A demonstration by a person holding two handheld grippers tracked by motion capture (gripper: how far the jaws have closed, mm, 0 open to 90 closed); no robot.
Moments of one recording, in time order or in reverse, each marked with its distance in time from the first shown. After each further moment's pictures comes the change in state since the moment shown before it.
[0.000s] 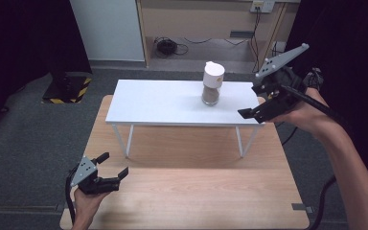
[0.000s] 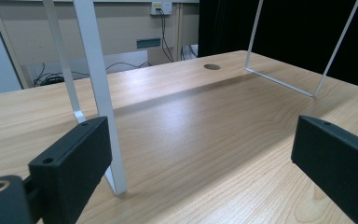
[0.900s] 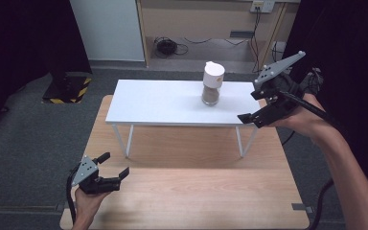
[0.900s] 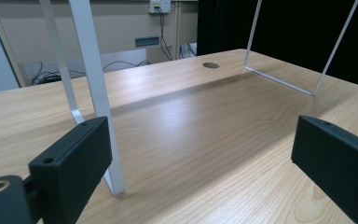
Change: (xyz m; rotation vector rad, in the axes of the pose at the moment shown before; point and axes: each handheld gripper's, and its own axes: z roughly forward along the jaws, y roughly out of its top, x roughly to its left) left arm 0.001 0.000 0.003 0.006 -0.007 -0.004; right arm -0.006 -0.005 0.011 0.018 0.019 0.021
